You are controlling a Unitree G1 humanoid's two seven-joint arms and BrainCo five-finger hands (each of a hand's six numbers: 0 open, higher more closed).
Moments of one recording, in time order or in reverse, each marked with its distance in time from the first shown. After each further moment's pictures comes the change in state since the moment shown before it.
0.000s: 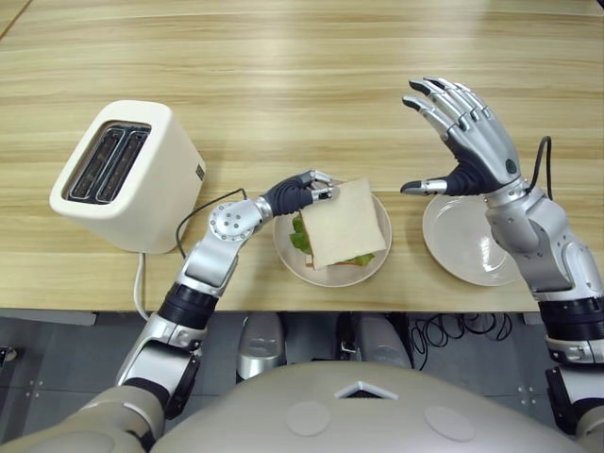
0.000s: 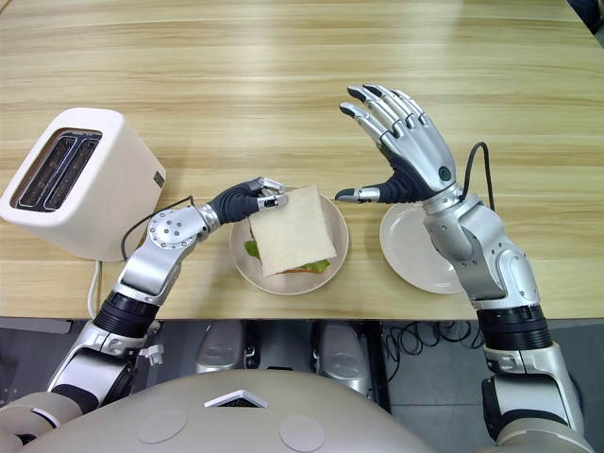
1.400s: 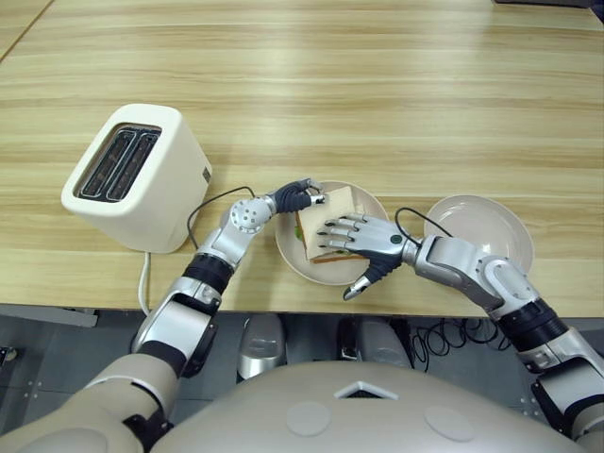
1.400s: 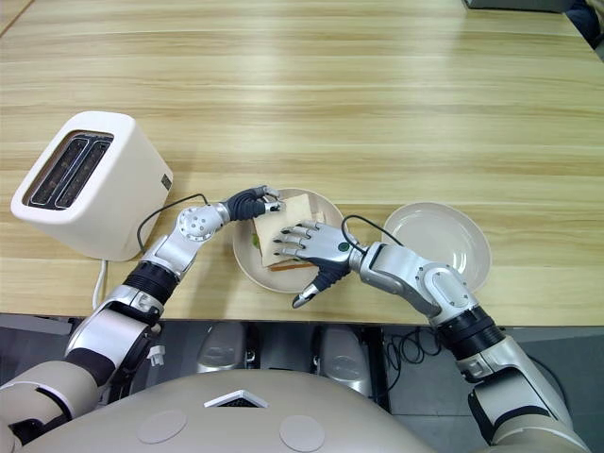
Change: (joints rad) left arm -0.215 -0.076 -0.029 0.607 0.289 -0.365 0.183; right arm -0.029 0.034 0.433 0.108 -0.318 -0.053 0.401
